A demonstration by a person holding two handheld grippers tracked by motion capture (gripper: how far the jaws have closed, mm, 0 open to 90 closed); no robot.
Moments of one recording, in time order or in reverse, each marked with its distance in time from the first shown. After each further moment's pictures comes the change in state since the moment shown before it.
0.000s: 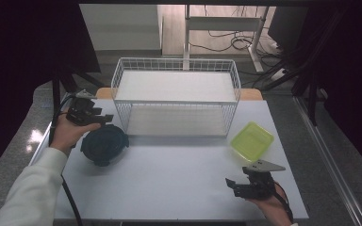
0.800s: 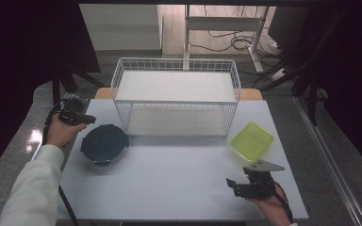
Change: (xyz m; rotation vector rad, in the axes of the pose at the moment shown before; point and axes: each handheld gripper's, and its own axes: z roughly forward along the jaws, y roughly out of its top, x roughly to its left) left arm 0.068 -0.033 0.041 0.174 0.074 -0.093; right arm -0.002 -0.002 0.003 0.015 -0.022 0.011
